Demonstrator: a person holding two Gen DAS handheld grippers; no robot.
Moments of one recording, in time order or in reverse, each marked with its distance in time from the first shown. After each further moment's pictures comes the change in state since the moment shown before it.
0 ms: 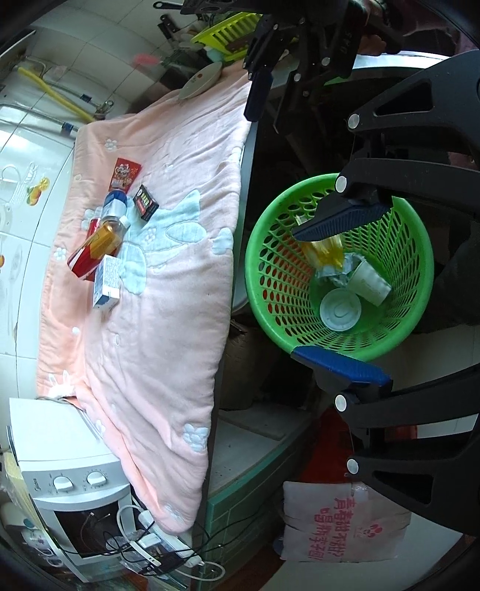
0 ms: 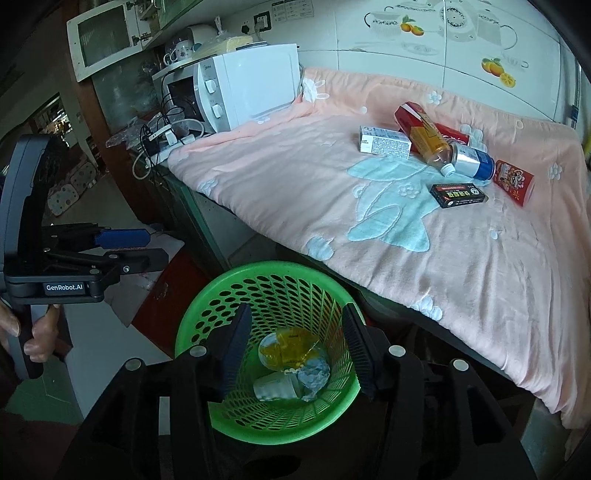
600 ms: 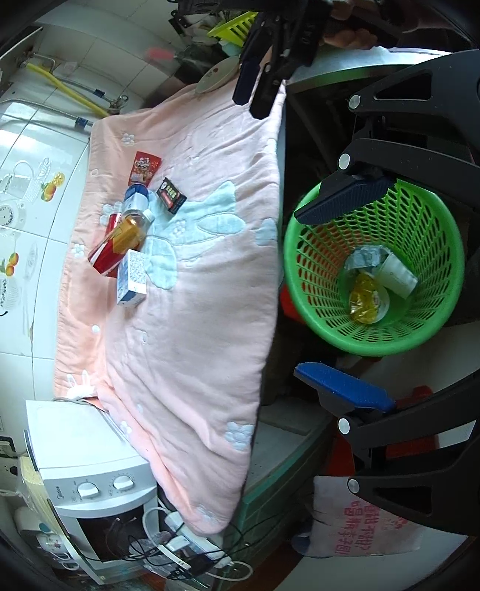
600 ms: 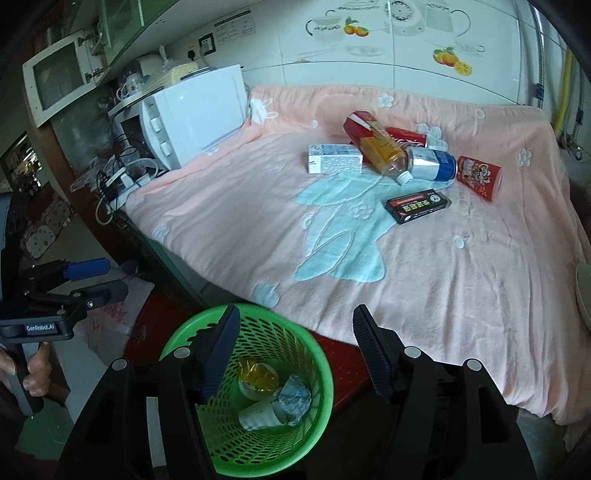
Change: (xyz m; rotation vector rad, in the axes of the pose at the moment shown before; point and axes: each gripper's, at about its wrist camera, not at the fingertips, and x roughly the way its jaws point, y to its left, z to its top) left arm 0.010 0.003 0.043 0.026 -0.032 0.008; right arm -0.001 -0.061 0.047 0.169 -0.060 -0.103
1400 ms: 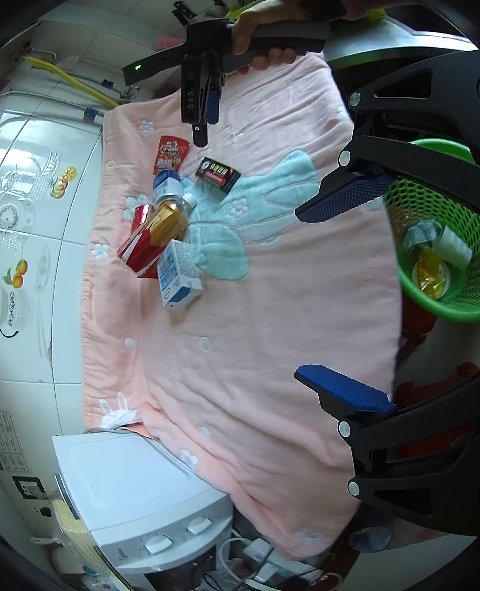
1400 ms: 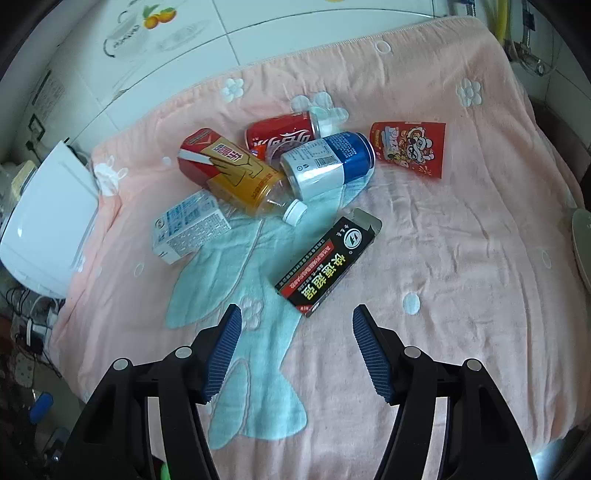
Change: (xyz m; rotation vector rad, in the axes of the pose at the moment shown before) left arm 0.071 0.012 0.109 0.103 -0.039 -0.006; right arm 0.136 -0.145 0.142 0.457 0.120 -0.194
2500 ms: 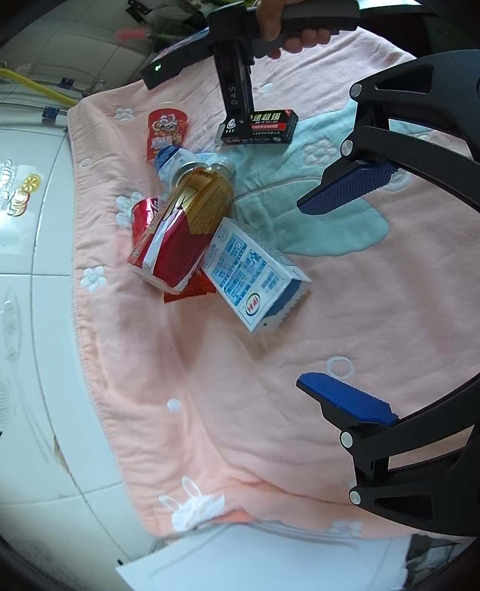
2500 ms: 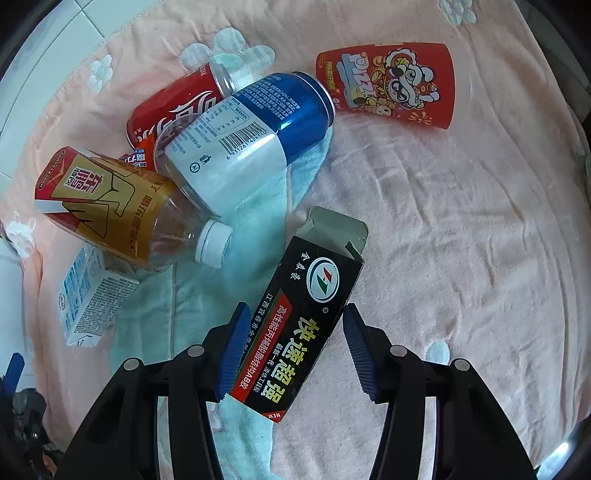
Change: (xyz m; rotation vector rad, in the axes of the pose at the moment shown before) left arm 0.160 -0.006 0.137 0.266 0.047 -0.077; right arm 0.111 -0.025 0.056 0.216 0.169 -0.147
